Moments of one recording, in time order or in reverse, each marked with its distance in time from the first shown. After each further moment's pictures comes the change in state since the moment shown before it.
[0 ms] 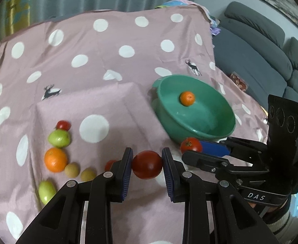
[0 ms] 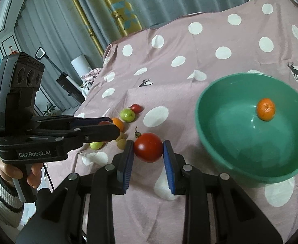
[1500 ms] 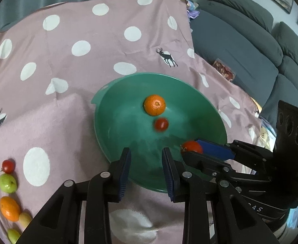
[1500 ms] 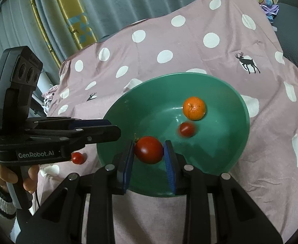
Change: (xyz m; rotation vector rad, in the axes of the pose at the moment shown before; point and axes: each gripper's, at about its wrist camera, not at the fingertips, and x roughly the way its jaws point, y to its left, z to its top) left arm 0.091 -0.059 0.052 0.087 0.078 -0.133; right arm -0.027 -0.083 0.001 0.120 -0.055 -0.244
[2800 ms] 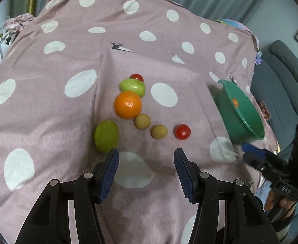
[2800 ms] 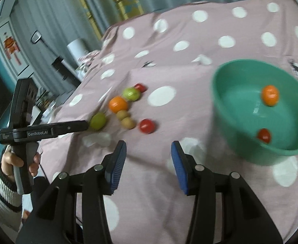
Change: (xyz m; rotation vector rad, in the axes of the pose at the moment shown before) left arm -0.133 0.132 -0.164 -0.455 -0.103 0.194; right arm 0.015 0.128 -0.037 -0.176 0.167 0.194
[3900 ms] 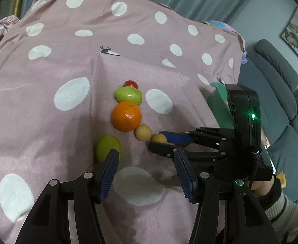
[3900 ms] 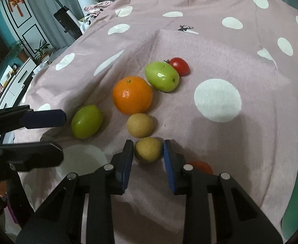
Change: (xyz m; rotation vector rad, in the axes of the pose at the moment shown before) left arm 0.012 0.025 0.018 0.059 -0.009 -0.124; right arm 0.158 0.049 0.050 -0.213 0.268 -0.026
